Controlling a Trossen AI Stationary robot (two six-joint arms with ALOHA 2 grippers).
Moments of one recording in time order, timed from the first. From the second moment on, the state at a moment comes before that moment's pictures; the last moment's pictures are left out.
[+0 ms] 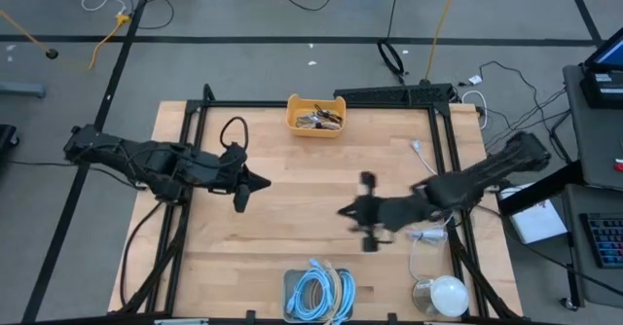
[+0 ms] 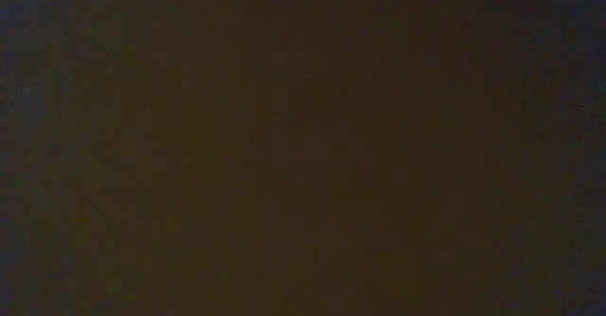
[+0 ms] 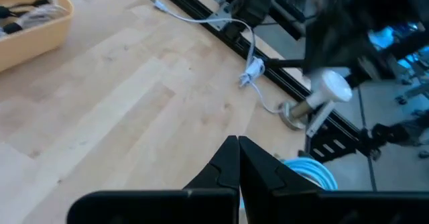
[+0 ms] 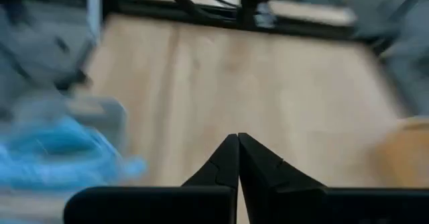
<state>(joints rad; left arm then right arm) -0.26 1.04 1.07 -0.52 -0.27 -0.78 0.44 1.40 1.27 -0.48 0.42 0.18</state>
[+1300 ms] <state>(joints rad) -0.33 1.29 1.08 -0.13 -0.38 -0.91 0.39 0.33 0.04 -0.22 0.31 0.34</state>
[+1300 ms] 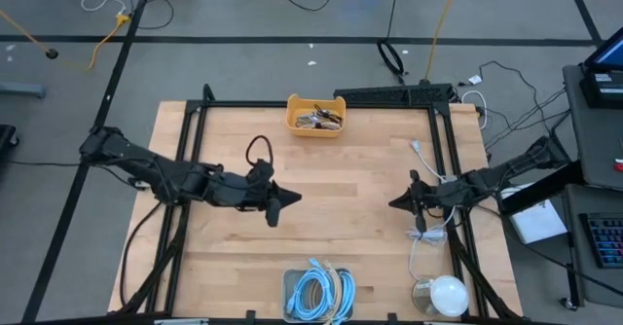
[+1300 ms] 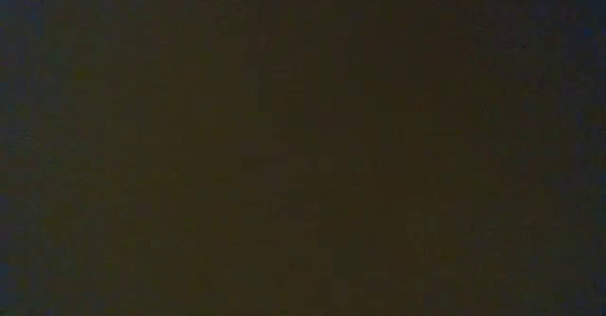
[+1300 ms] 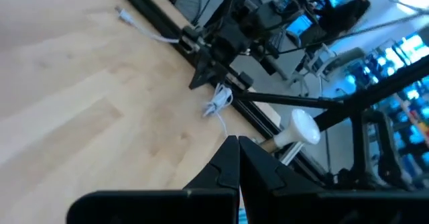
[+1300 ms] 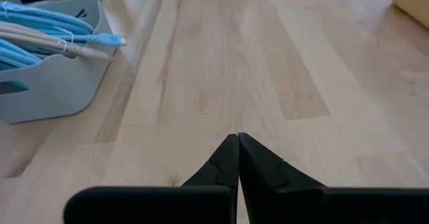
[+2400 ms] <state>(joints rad) -0.01 1.02 0.31 -0.04 0.23 -0.50 0.39 0.35 0.03 -0.23 0.38 0.33</state>
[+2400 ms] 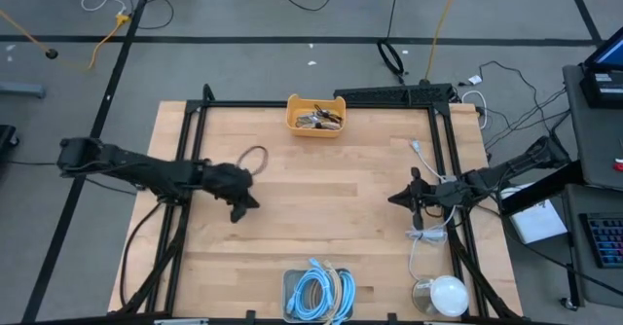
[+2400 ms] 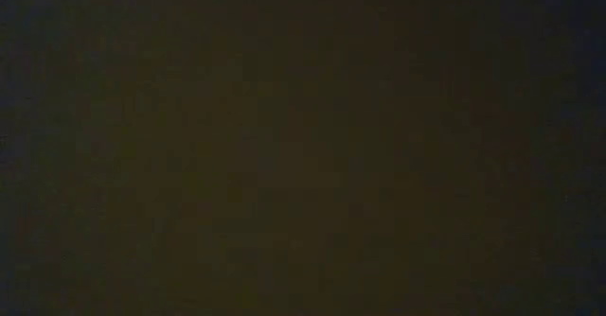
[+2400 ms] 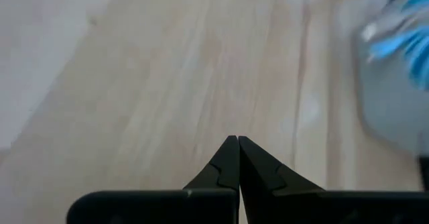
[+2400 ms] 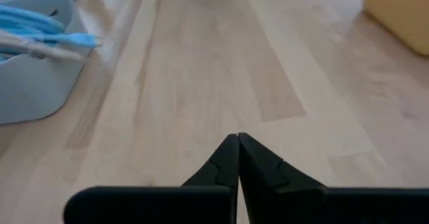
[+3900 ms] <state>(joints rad) -0.03 0.70 0.09 -0.21 0.13 -0.30 0.38 0.53 0.03 -0.21 0.44 0.41</state>
